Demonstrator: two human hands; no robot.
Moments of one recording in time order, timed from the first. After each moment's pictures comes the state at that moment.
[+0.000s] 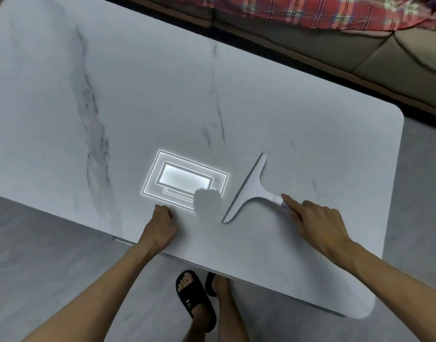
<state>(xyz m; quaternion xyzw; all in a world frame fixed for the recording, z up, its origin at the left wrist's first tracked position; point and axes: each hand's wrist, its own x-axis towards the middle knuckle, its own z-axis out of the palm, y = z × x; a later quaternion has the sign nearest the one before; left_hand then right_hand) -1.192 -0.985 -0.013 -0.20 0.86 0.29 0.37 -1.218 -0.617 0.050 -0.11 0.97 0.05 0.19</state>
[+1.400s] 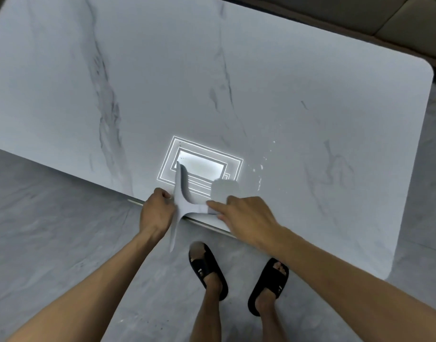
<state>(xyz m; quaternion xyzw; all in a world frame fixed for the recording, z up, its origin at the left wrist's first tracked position) -1.117 -0.983 -0.007 -0.30 0.88 0.30 0.22 -1.134 -0.757 0.035 -0.33 0.91 -0.08 0.24</state>
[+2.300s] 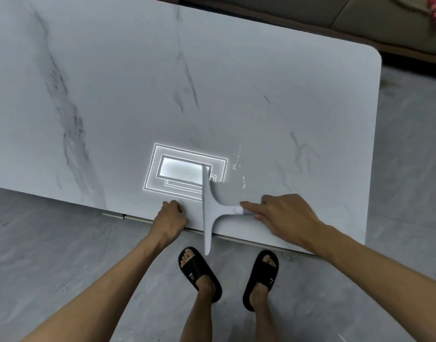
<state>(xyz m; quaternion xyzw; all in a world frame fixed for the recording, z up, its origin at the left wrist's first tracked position) -1.118 -0.913 -0.018 -0.16 0.87 0.26 0.38 -1.119 -0.622 0.052 -0.29 0.94 -0.05 0.20</state>
